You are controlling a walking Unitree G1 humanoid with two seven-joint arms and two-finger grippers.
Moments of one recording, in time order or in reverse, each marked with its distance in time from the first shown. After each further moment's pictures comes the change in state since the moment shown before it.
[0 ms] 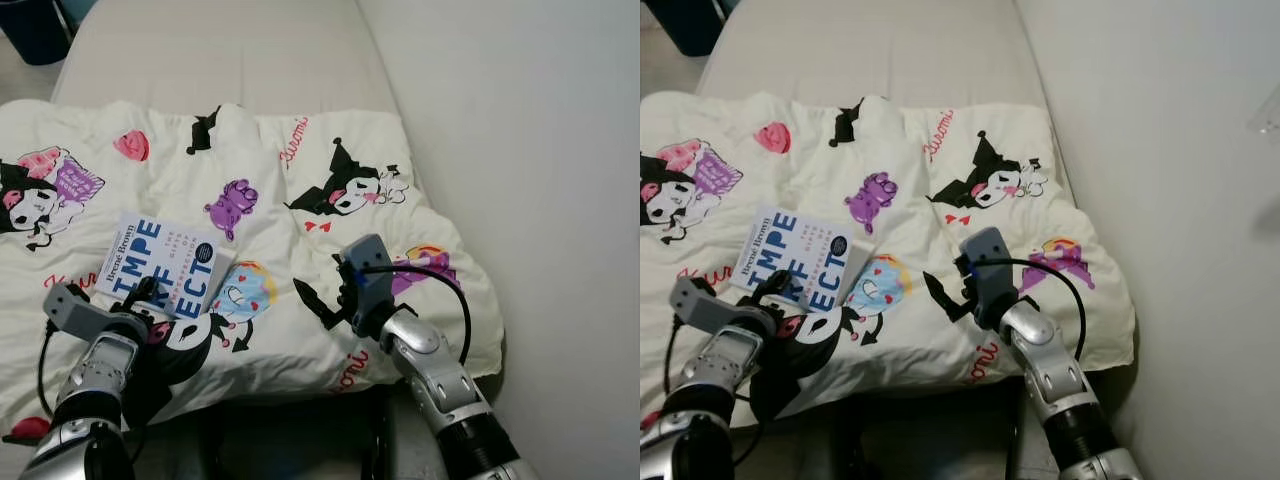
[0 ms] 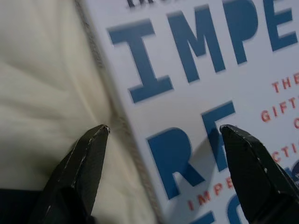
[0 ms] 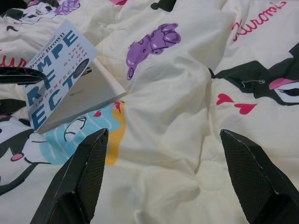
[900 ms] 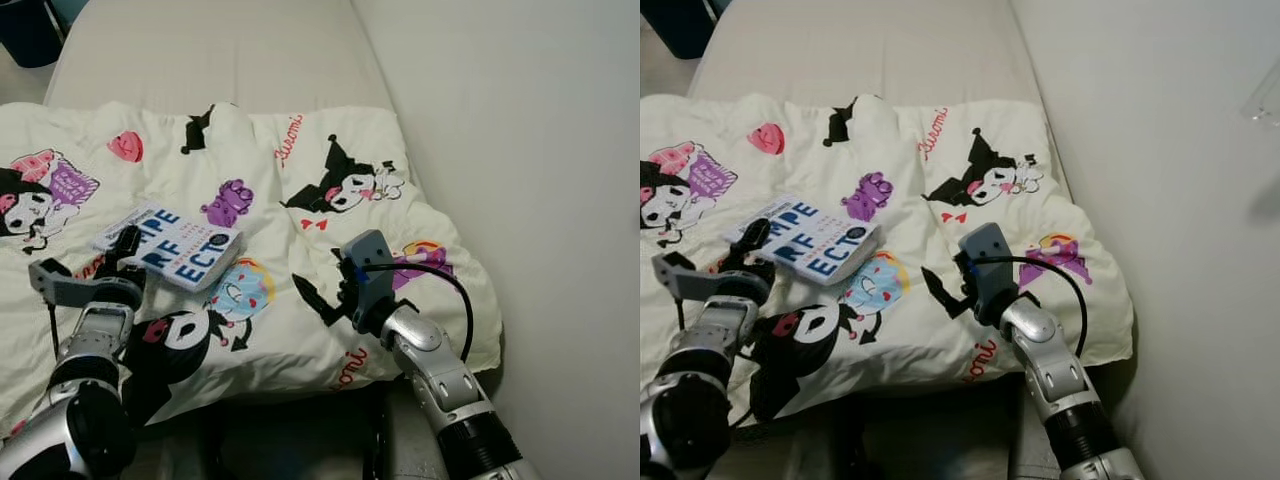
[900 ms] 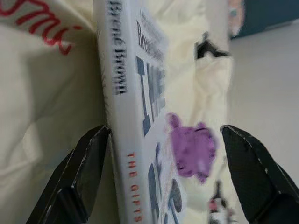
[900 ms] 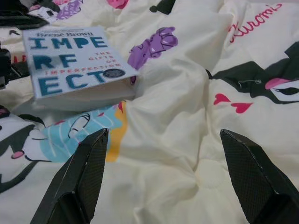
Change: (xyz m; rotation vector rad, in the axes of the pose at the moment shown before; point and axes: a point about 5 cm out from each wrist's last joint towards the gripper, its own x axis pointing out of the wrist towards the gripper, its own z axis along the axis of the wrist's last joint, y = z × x) left arm 0.010 -0.039 0.025 -0.208 -0.118 -0.251; right arm -0.003 0.000 0.003 -0.012 -0.013 0.008
